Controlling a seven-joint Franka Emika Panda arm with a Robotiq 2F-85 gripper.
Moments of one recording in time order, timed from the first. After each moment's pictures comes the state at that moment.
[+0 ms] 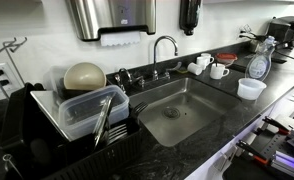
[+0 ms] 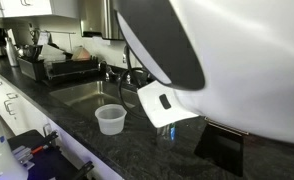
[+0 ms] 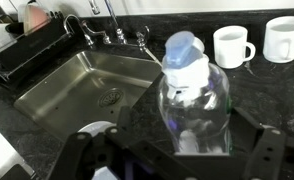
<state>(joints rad) -0.56 0.06 -0.69 -2.28 1.05 1.55 1.02</state>
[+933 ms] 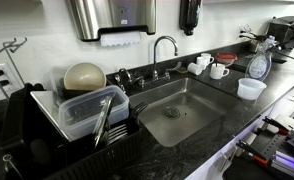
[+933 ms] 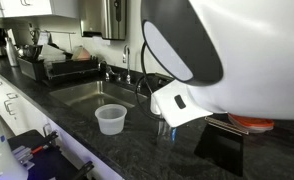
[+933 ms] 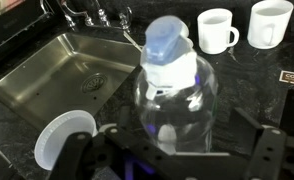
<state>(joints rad) -0.52 0.12 -0.68 -2.23 1.06 1.65 1.02</state>
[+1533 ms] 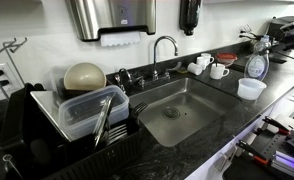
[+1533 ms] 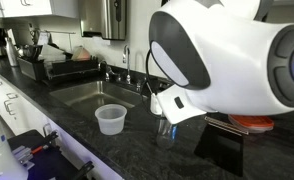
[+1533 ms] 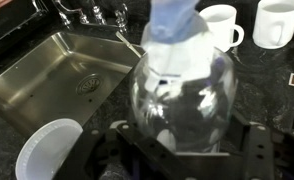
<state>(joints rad) -0.48 0.16 -0.64 -2.23 1.12 1.71 1.02</state>
